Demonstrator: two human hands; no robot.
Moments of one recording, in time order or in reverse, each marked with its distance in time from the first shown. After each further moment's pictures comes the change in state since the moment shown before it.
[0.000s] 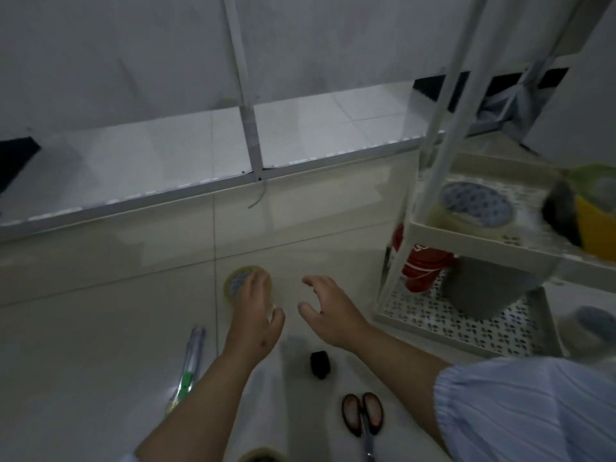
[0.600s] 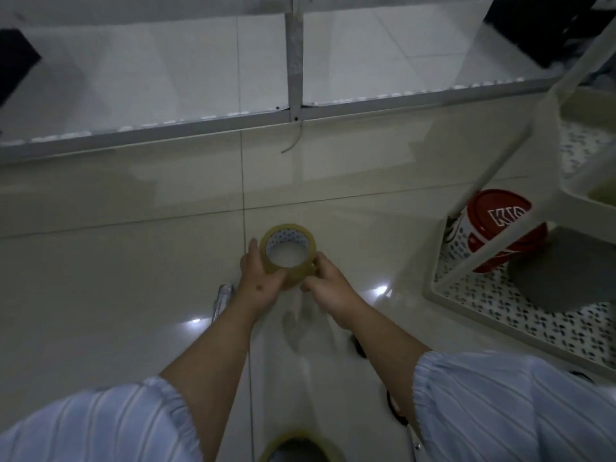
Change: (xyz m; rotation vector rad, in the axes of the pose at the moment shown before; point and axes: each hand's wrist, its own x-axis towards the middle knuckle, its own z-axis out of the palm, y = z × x) left_hand 0.042 -0.092 0.001 -0.387 -0.026 -0.510; right_hand 0.055 -0.005 0.086 0.543 -0.143 0.364
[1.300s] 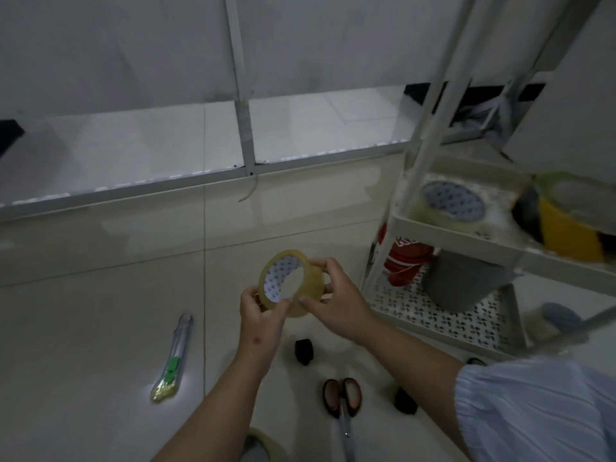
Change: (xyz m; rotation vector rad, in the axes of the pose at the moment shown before) left_hand -0.126 0.064 0.063 -0.437 0.038 0.136; right_hand -0.106 -0.023 -0.096 -0.229 0.165 -0.387
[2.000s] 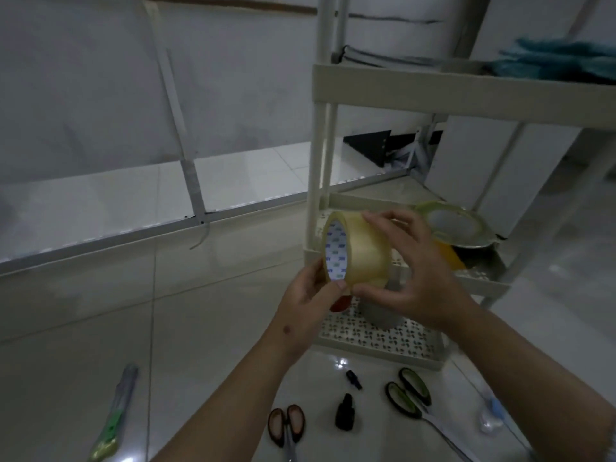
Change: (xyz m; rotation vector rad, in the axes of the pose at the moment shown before) left_hand -0.092 0.115 0.111 -0.041 -0.669 0.347; right_hand -0.108 -0.076 -0.190 -0.573 0.355 -0.535
